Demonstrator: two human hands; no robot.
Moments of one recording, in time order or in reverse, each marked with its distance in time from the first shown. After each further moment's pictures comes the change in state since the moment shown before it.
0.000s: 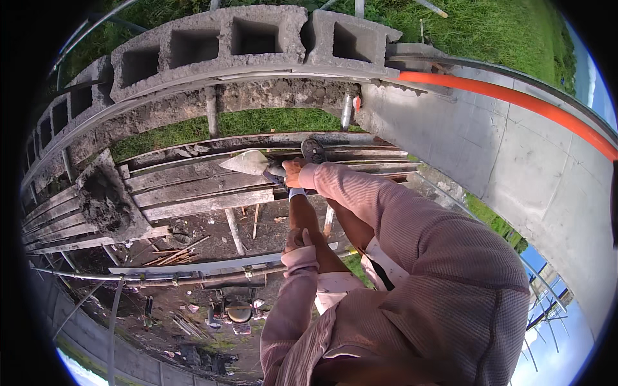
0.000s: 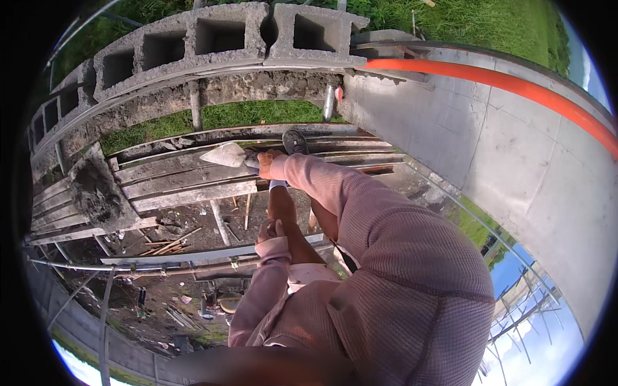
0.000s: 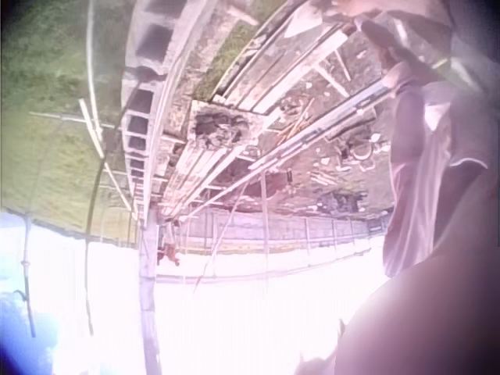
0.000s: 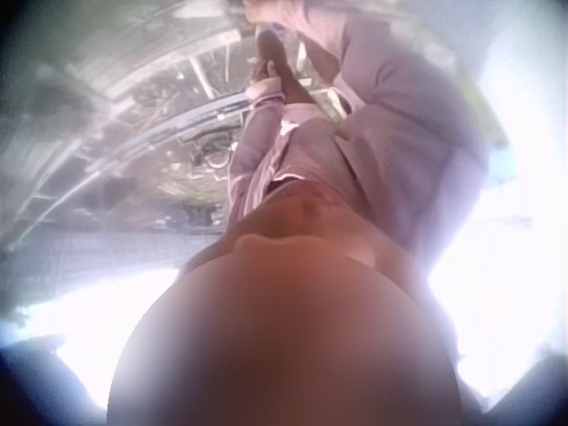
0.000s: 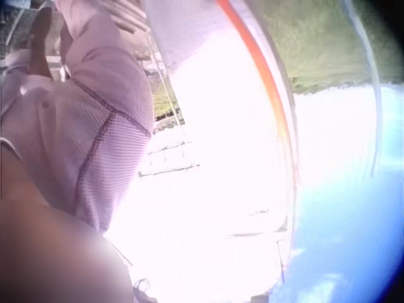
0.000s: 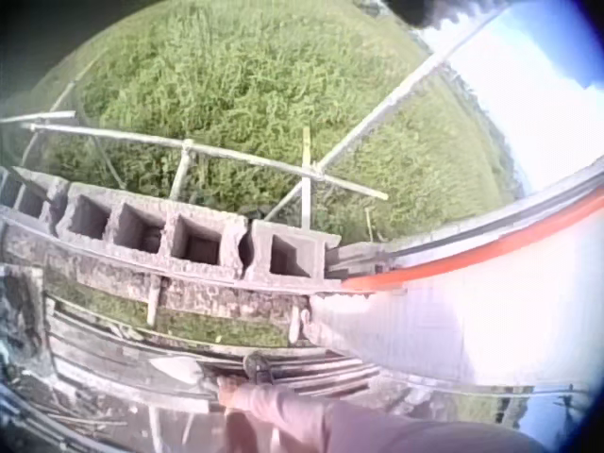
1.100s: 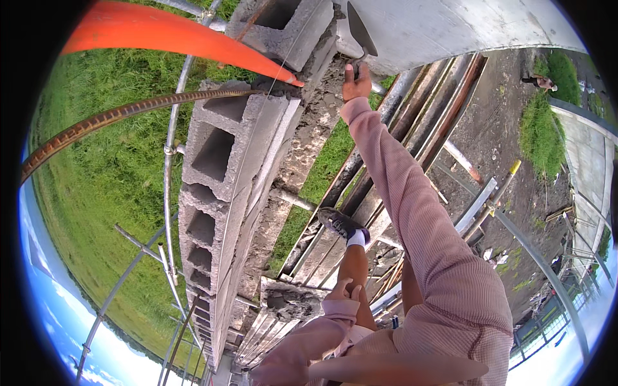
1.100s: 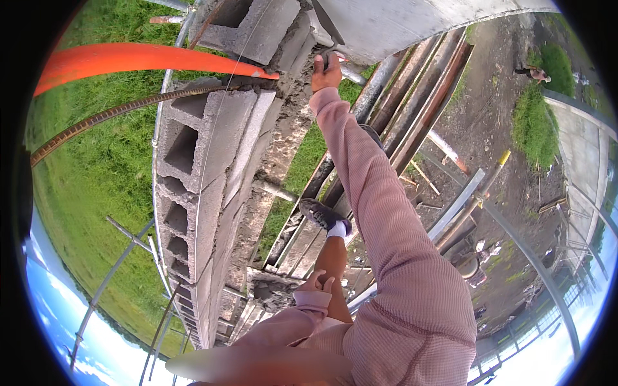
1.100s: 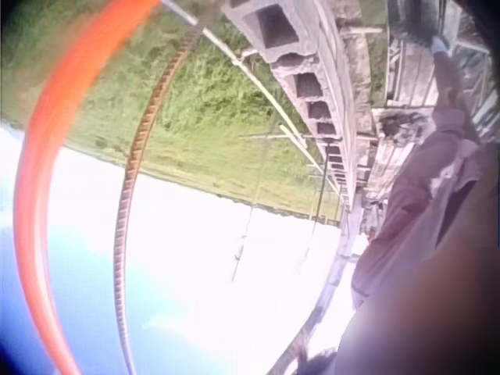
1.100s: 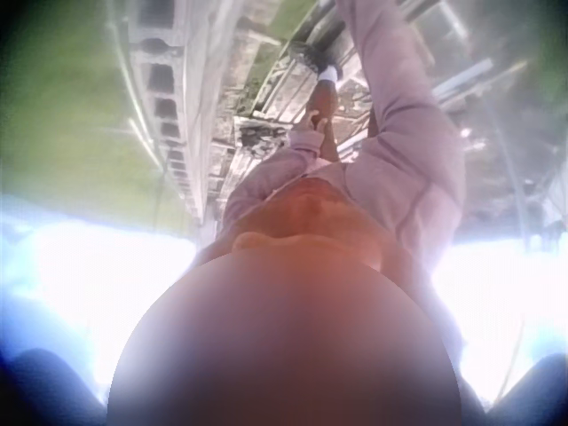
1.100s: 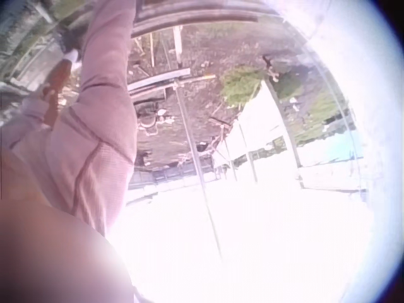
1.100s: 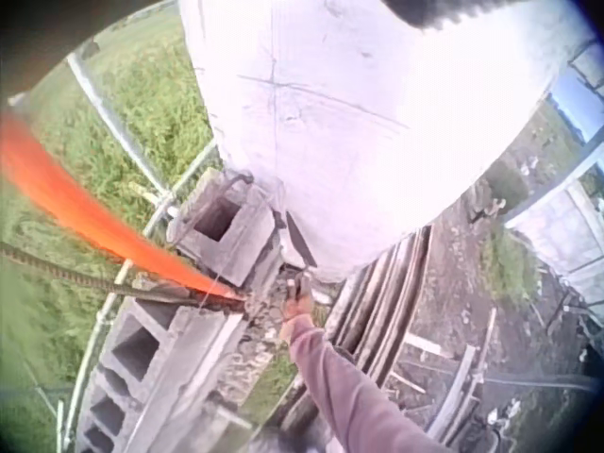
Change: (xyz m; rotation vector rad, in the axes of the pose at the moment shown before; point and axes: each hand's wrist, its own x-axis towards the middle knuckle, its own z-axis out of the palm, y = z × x) left_hand 0.162 0.089 -0.180 1.188 -0.505 0.697; right_hand 0.055 0.250 -0.083 1.404 2.195 1.041
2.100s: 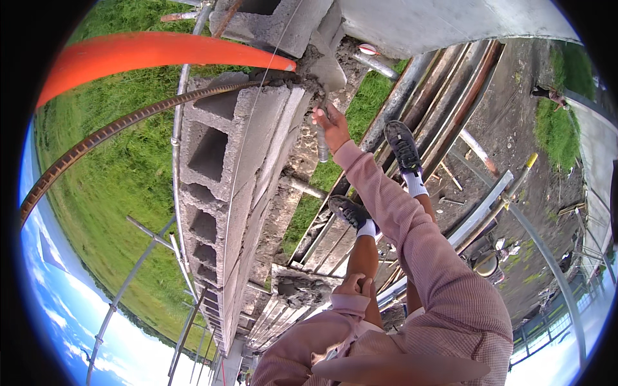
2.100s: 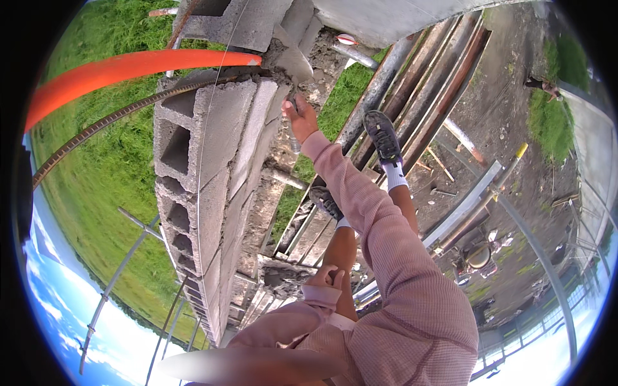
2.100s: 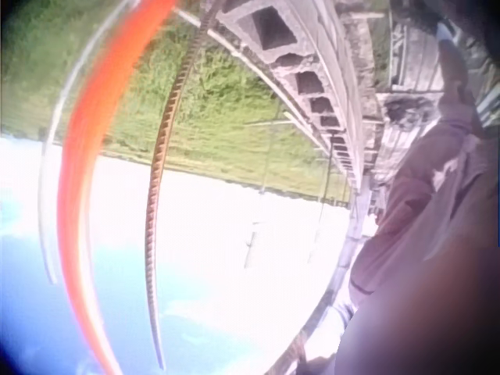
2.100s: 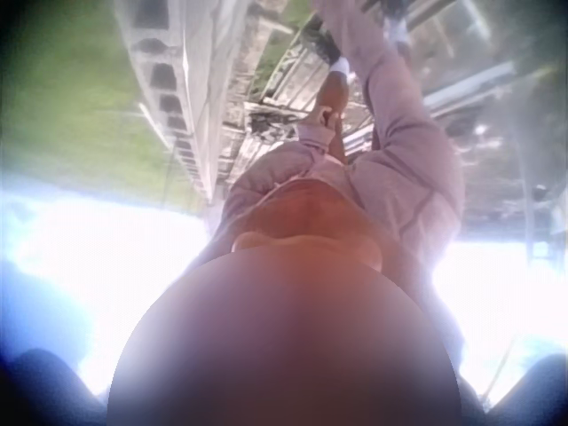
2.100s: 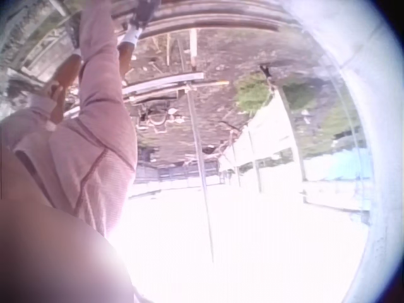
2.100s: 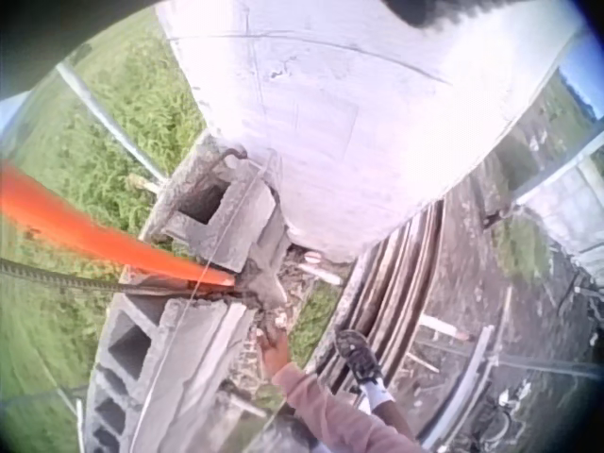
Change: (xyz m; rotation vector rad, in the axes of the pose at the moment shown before) left_hand 0.003 0.028 -0.007 0.074 -0.016 0.068; right_hand -0.149 -0.023 -0.019 0.539 -0.553 0.571
